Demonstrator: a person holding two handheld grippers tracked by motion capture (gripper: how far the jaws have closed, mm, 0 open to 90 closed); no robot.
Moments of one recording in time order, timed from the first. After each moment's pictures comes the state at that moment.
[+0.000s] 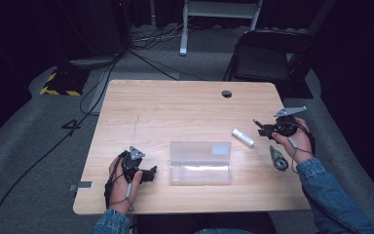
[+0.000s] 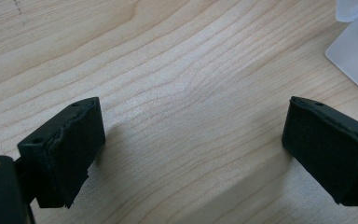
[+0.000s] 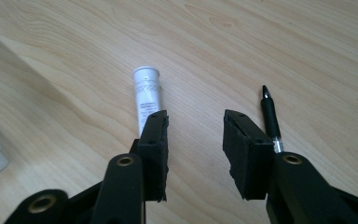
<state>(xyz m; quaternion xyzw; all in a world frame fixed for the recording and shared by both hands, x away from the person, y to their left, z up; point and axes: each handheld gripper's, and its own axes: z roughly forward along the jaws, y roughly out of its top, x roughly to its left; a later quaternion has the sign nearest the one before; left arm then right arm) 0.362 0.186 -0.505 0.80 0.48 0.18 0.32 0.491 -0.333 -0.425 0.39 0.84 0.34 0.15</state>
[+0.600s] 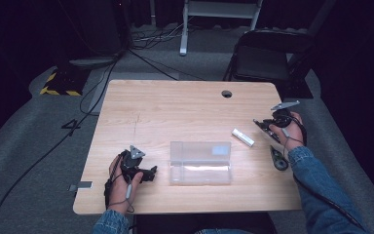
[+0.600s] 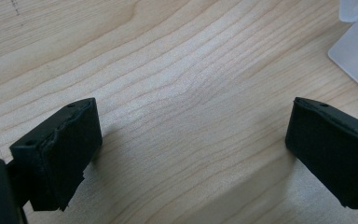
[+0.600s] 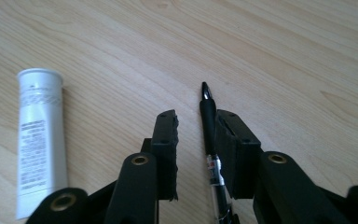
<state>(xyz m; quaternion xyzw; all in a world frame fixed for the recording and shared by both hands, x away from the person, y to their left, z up) 0.365 0.186 -0.506 0.80 0.47 0.17 0.32 0.544 -0.348 -0.459 0.43 0.83 0.30 0.17</state>
